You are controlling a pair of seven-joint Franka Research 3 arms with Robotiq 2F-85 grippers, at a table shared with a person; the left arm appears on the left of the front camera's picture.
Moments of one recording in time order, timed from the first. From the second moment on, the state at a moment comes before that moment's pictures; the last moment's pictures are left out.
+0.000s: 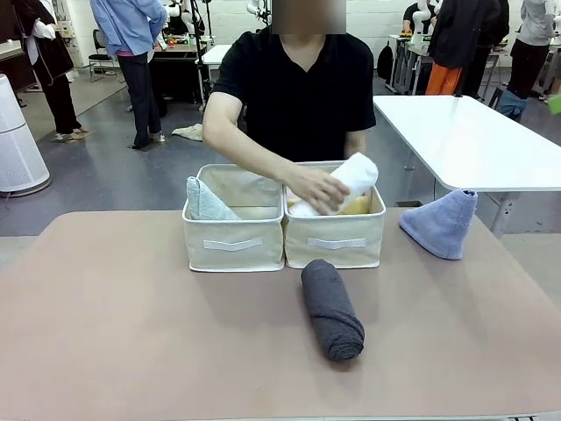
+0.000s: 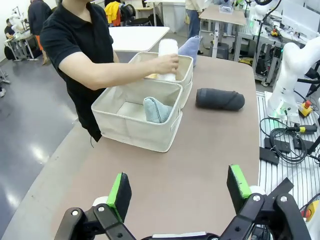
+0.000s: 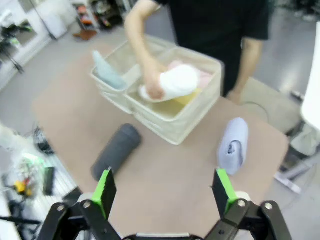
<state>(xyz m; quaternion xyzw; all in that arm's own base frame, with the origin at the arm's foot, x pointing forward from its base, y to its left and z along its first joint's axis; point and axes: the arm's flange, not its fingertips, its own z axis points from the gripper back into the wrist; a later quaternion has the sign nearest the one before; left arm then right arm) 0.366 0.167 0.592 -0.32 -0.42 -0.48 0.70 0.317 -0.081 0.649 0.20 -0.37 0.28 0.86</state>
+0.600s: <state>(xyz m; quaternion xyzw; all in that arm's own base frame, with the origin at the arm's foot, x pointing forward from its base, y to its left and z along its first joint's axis) 0.366 0.168 0.592 -0.32 -0.42 -0.48 0.70 0.429 0.015 0.608 -0.06 -0.16 0.21 0.96</state>
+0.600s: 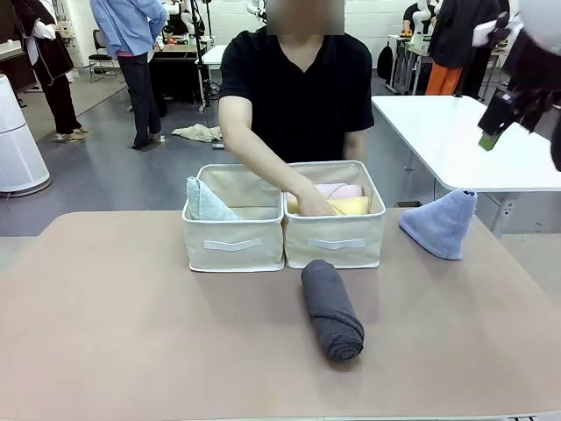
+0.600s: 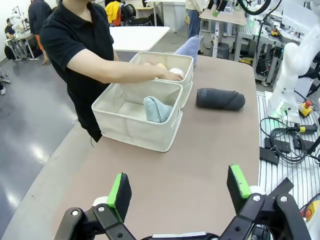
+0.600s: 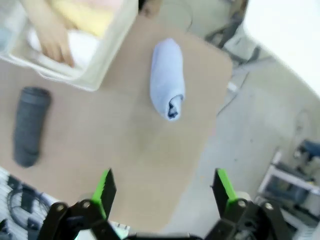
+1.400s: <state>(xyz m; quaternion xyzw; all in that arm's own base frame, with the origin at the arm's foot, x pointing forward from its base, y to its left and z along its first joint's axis) 0.366 0.168 0.592 -0.32 -0.42 -0.48 0.70 0.454 0.030 0.579 -0.04 -0.11 0.20 0.97</state>
